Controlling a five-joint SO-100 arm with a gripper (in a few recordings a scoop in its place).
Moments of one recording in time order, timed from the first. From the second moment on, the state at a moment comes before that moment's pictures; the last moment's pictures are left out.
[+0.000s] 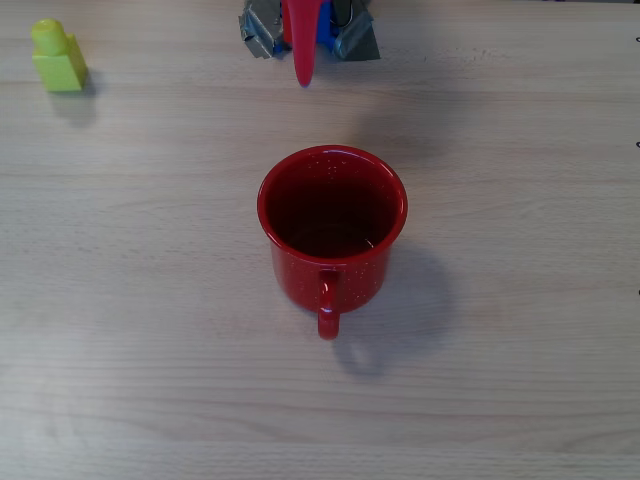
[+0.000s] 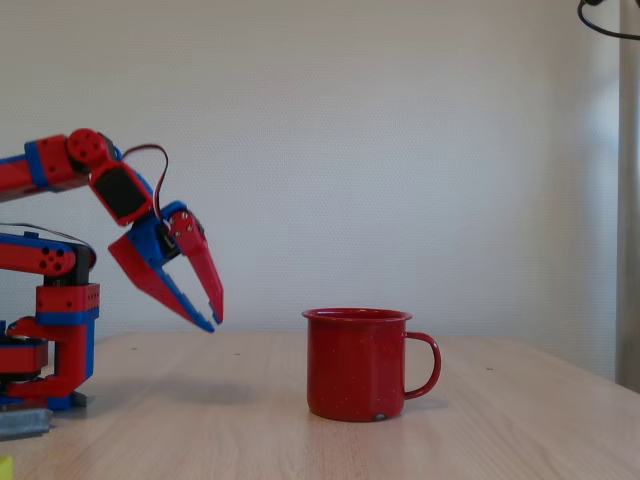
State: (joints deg) arm -1.3 171.7 153.8 66.6 -0.3
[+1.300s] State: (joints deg) arm 59.2 112.1 86.5 94.6 -54.1
